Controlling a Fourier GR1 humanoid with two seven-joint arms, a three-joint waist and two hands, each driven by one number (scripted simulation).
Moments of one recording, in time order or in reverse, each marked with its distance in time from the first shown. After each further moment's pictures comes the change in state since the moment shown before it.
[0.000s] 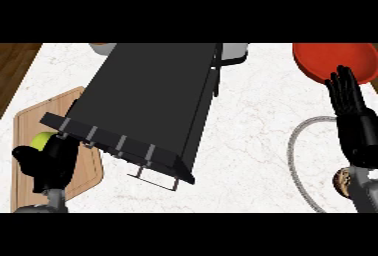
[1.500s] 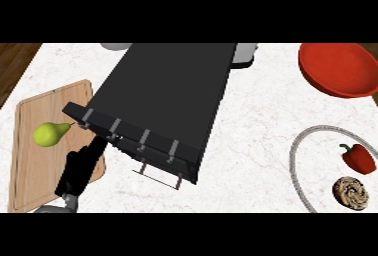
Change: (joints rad) left arm 0.001 0.039 -0.093 0.258 -0.058 -0.201 -0.109; right arm 0.027 -0.591 -0.122 0.634 0.271 0.553 -0.154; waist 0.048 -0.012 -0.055
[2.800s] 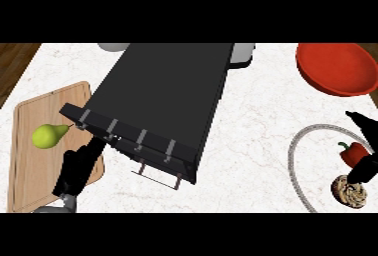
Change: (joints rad) left arm 0.009 -0.035 0.055 -0.018 -0.032 -0.047 0.021; right arm -0.069 0.299 0.227 -0.369 0.554 -0.076 0.825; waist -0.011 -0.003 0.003
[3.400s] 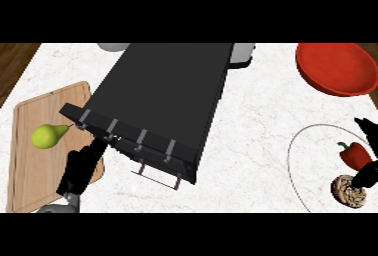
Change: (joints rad) left arm -0.013 -0.038 0.038 0.054 -0.041 -0.026 -0.041; right arm 0.051 0.065 -0.093 0.041 0.204 -0.004 -0.047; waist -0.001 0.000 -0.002
